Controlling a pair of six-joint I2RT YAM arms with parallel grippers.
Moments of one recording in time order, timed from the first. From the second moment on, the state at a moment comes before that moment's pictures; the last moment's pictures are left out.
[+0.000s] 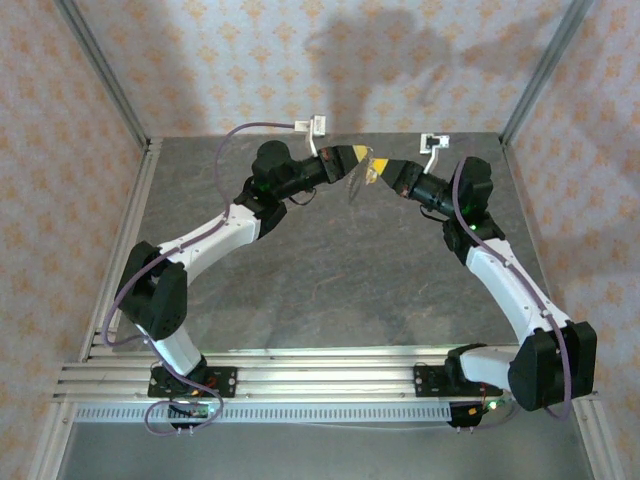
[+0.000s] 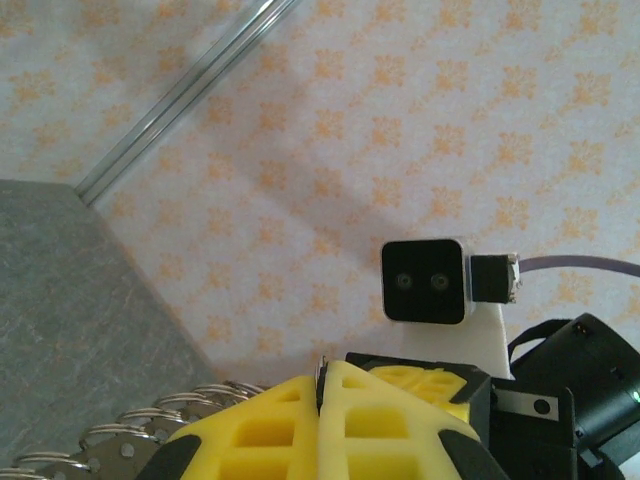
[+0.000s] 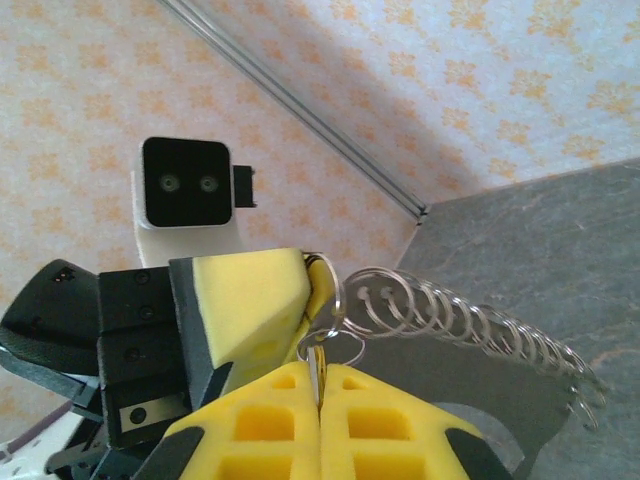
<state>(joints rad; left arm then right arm) -0.54 1.69 1.31 0.52 0.53 -0.92 0.21 1.21 0.97 0.24 -0.75 0.83</state>
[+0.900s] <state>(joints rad) -0.55 1.66 1.33 0.44 0.58 -0.85 0.17 1.27 1.11 0.08 -0.83 0.74</state>
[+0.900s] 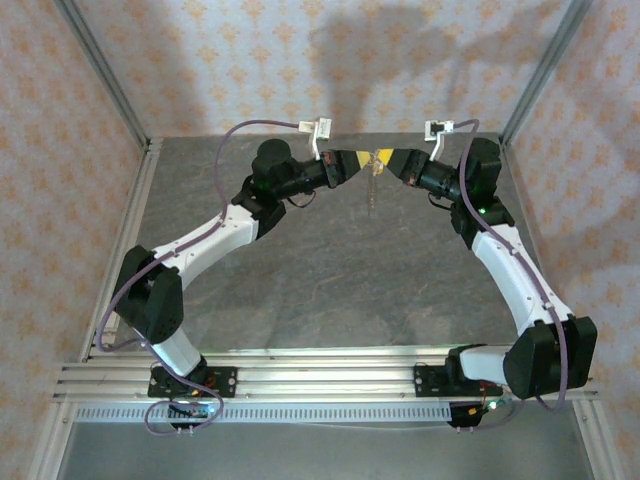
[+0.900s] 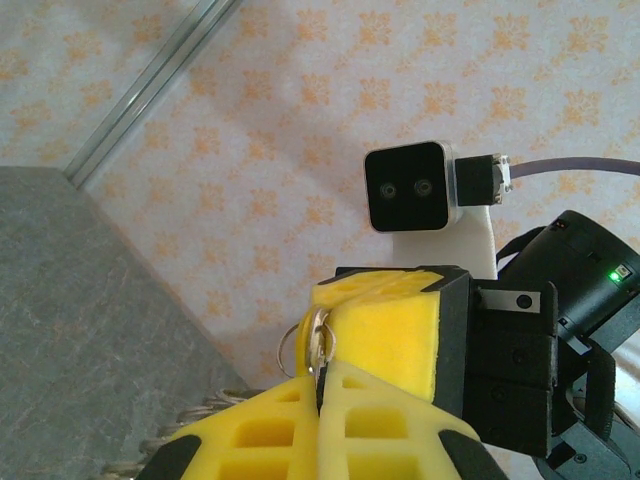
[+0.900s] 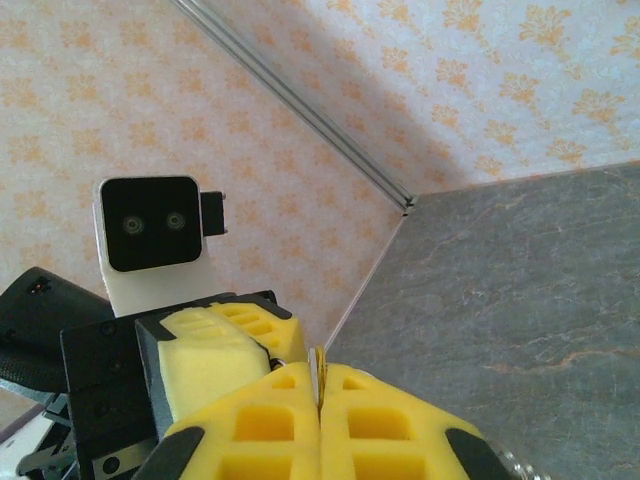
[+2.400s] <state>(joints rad) -0.56 1.66 1.34 0.42 0.58 -0.83 0.15 1.24 1.10 0.02 -0.81 0.70</state>
